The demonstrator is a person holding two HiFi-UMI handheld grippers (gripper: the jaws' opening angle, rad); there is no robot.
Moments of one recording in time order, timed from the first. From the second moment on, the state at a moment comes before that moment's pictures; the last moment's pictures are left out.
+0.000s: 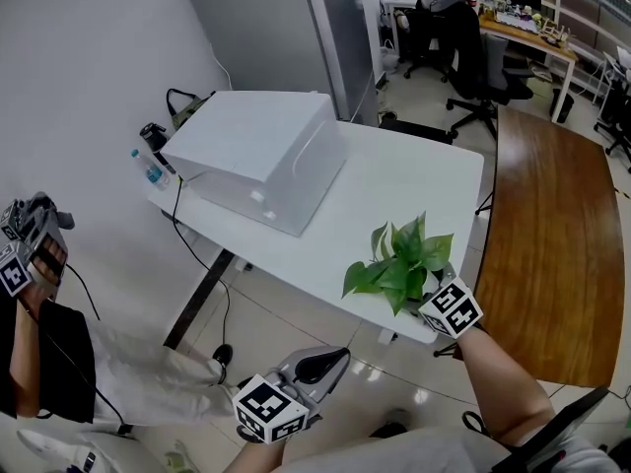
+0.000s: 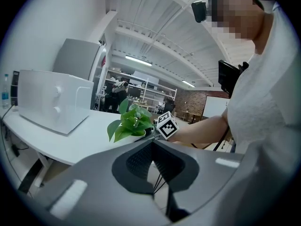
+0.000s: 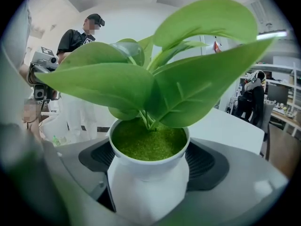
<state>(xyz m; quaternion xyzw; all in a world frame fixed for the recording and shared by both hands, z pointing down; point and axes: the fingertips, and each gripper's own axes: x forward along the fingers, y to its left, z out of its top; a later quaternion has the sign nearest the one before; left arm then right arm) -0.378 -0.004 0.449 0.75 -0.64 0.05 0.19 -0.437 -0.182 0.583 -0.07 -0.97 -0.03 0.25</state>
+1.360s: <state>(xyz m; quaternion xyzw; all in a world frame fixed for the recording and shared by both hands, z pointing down) -0.330 -0.055 0.436 0.80 -0.57 0.04 0.16 -0.353 -0.223 0.541 0.01 -0.97 0.00 0.22</state>
